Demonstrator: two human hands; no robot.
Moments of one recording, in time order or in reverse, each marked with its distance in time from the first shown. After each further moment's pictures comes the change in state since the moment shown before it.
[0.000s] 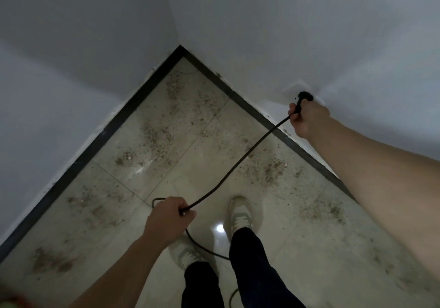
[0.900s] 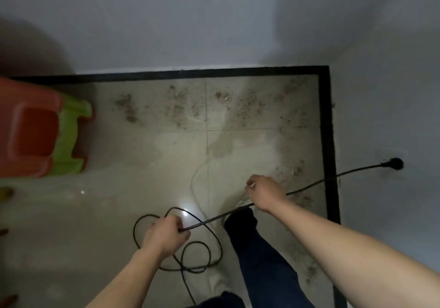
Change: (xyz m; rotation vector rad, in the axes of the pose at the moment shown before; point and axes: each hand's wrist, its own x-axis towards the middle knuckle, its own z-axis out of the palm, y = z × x) left_hand -0.263 -0.102 0.173 -0.387 0.143 -0.552; right_hand -0.208 0.252 -0.081 -2.308 -0.892 -0.873
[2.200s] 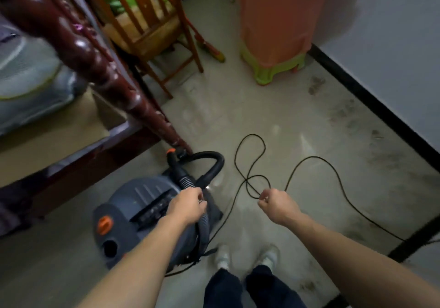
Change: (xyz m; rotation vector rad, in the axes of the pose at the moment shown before) left_hand -0.505 -0.179 0.352 -0.792 0.447 -0.520; right_hand -0.433 -0.039 0.302 -0.754 -0.201 -0.666
